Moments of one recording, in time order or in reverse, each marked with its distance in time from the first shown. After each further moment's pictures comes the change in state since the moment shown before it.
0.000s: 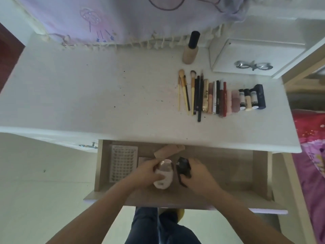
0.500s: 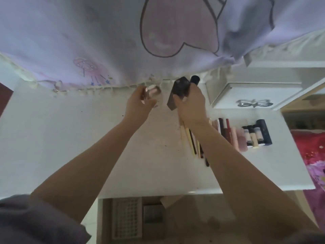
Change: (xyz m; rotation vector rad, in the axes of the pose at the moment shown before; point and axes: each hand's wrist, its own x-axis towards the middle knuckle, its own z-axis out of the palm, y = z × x) left_hand 0.127 0.118 -0.243 -0.223 0.755 0.277; right_hand 0.189 -0.172 -0.174 0.261 0.707 -0.178
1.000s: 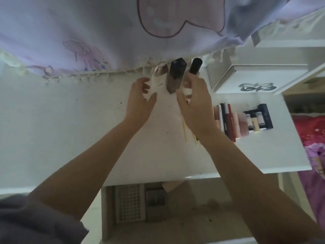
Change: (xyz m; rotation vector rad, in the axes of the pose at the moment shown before) left_hand -0.019 -0.017 0.009 0.004 0.005 0.056; right_hand -0.047 -0.004 -0.008 -0.001 0.115 -0.237
